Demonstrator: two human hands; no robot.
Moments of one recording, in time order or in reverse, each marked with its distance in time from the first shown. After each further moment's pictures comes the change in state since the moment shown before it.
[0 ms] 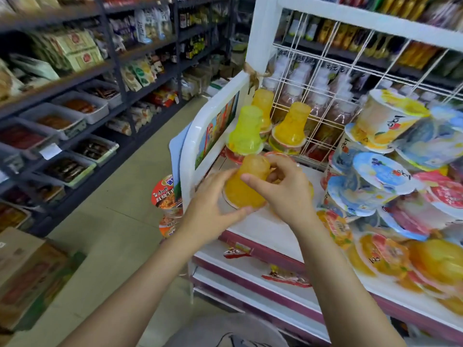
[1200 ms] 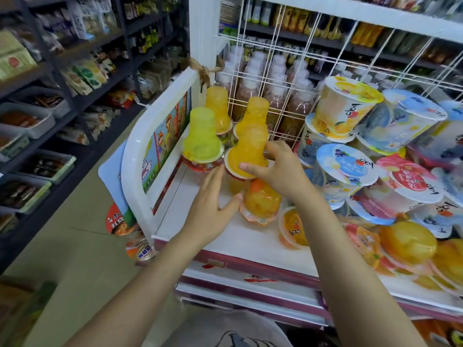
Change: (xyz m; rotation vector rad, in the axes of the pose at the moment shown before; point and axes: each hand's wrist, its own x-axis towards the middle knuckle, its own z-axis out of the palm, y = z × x) left_hand 0.052 -0.015 0.073 -0.128 -0.139 -0.127; right_hand 0.061 0.059 -0.057 -0.346 -0.117 0.178
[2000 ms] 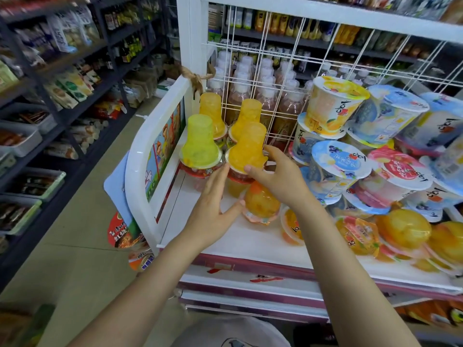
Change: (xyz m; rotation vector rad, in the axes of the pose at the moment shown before) left_hand 0.002 0.003 -0.014 0.023 -0.142 0.072; right_hand -0.021 -0.006 0.006 0.055 0.111 0.120
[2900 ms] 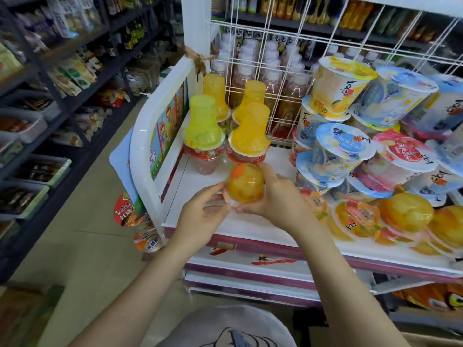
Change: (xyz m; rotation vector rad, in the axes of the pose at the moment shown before) left_hand -0.053 0.004 -0.005 -0.300 0.101 -0.254; right_hand -0.062 0.011 0.024 -0.276 -0.121 -0.168
